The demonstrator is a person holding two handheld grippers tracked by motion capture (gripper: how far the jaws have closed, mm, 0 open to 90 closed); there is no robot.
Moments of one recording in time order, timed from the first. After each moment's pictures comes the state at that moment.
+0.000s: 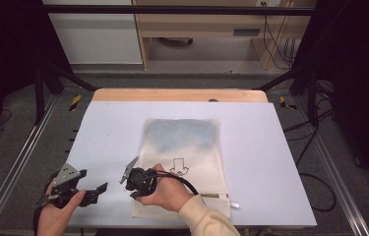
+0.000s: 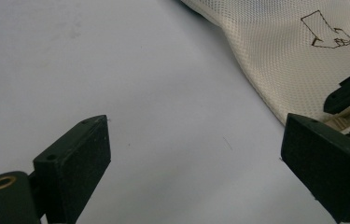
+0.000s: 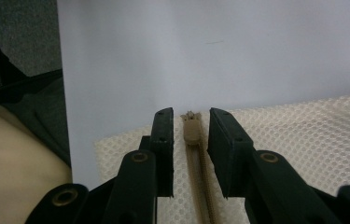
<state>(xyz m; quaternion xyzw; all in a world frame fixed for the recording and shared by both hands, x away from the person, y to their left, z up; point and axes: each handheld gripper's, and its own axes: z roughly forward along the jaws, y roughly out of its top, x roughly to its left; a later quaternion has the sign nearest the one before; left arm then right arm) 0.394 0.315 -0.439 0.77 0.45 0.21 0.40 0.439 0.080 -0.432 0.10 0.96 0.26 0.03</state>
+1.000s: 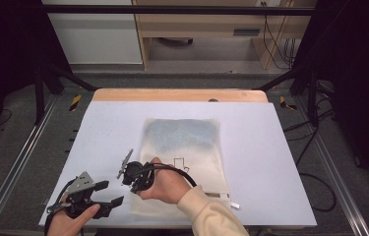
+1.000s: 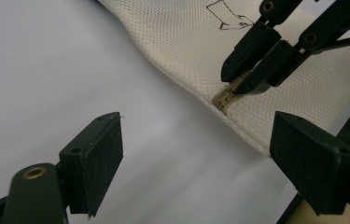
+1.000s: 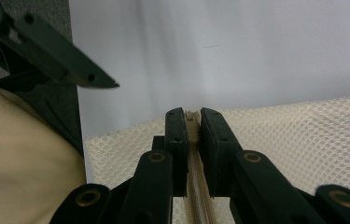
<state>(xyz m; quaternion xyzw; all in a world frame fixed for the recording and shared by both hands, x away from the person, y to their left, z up) 0.376 0.276 -0.441 0.81 0.39 0.11 0.43 0.445 0.083 -0.405 0.09 0.97 0.23 0.02</state>
